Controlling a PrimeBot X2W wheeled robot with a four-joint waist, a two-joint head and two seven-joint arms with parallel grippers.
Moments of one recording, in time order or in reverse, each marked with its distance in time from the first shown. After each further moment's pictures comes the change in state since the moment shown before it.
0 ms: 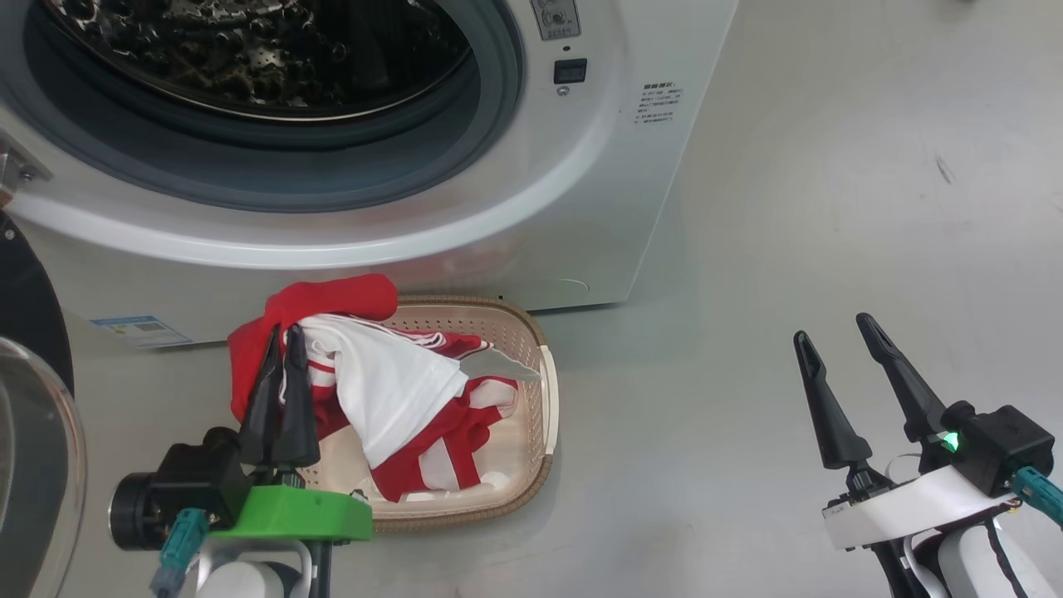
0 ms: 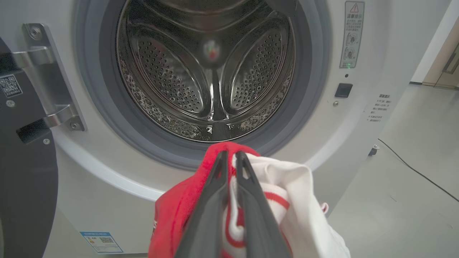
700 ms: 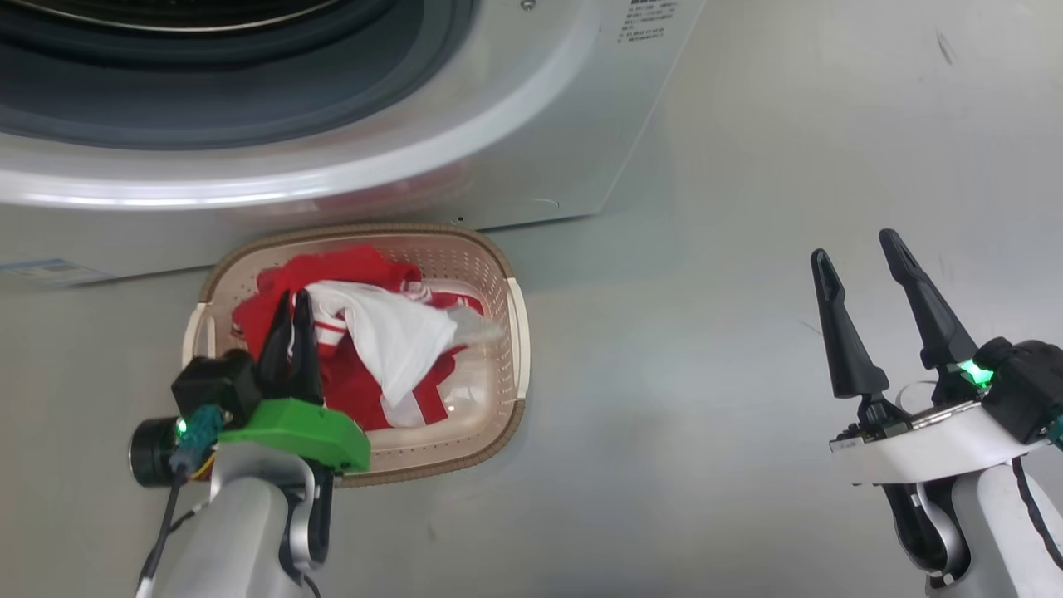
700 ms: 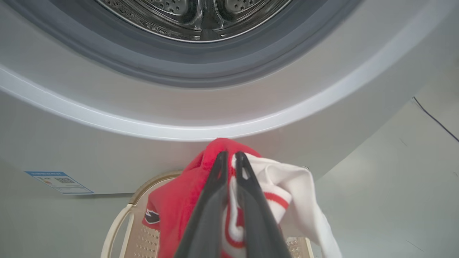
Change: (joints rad) left arm -0.231 0.002 -0.048 0.368 -0.105 0.000 0.009; right arm -0.106 -0.025 0.008 -0.080 0.042 0.000 0.000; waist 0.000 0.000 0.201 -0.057
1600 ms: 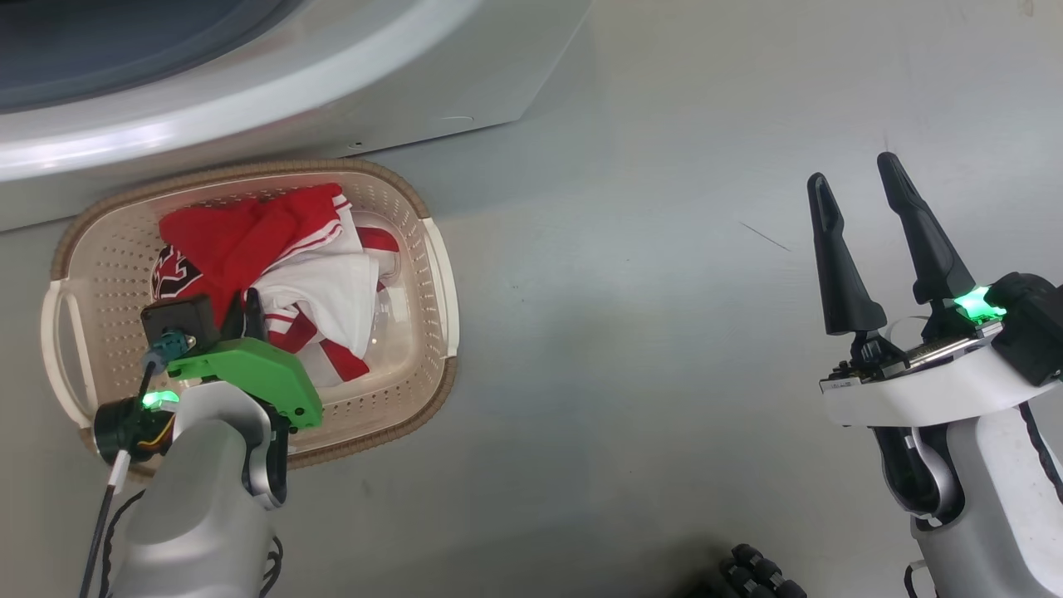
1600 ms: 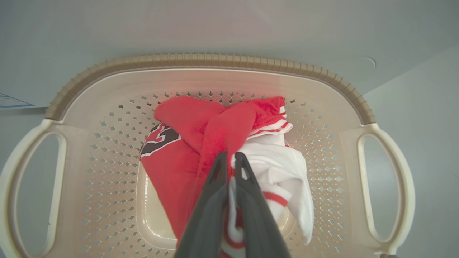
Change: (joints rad) left arm -0.276 -0.006 0.071 0.509 -0.014 0.000 0.053; right arm -0.129 0.012 0.027 0.001 0.064 0.000 0.000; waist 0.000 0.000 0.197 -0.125
